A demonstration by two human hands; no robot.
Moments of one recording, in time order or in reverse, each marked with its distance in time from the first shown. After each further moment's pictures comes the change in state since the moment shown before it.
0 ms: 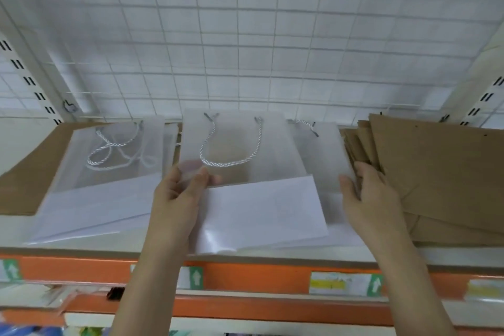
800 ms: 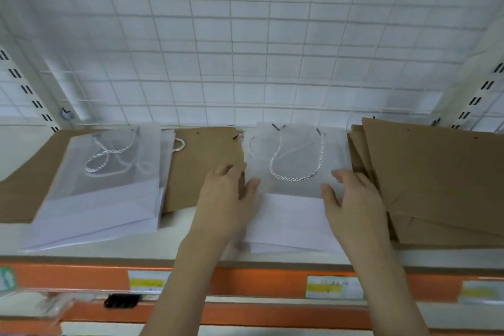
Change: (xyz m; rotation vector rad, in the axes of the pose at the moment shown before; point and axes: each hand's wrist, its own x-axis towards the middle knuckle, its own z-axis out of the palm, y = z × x) left_hand 0.023 -0.027 0.041 1.032 -0.230 0.487; right_hand -0.008 -0.013 0.010 -0.067 0.109 -0.087
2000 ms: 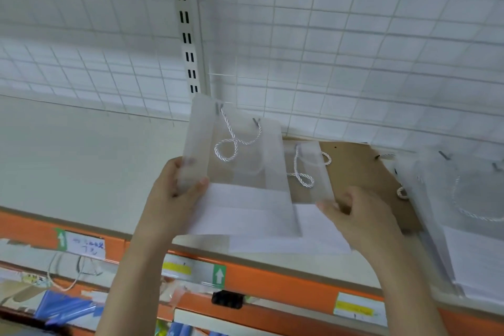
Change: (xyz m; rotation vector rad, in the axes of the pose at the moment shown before) left_hand -0.034 -0.256 -0.216 -0.652 0.199 -0.465; right_hand -0.045 -0.232 0.116 -0.053 -0.426 0.063
